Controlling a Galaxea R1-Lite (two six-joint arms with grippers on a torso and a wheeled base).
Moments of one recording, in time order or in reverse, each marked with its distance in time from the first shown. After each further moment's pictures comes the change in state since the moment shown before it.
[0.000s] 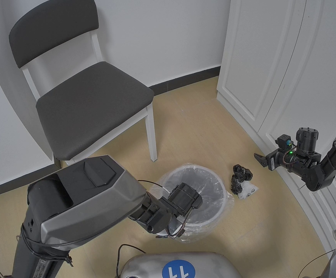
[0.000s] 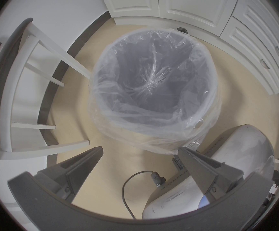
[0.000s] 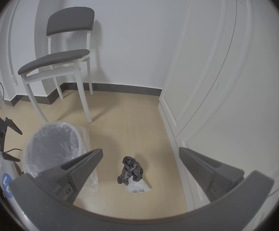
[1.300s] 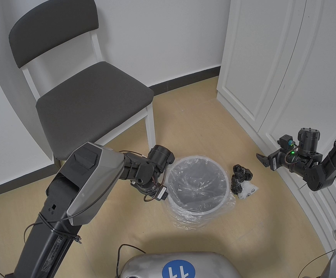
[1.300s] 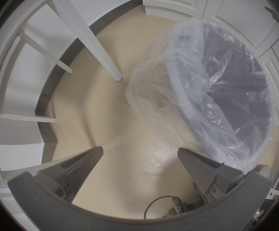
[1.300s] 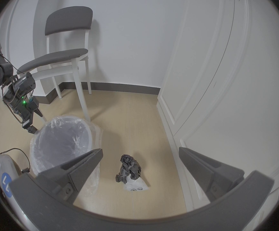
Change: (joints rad) left arm 0.264 0.245 -0.632 0.343 -0.093 0.046; right arm -0.018 -0.002 0.005 0.002 0.001 -0.001
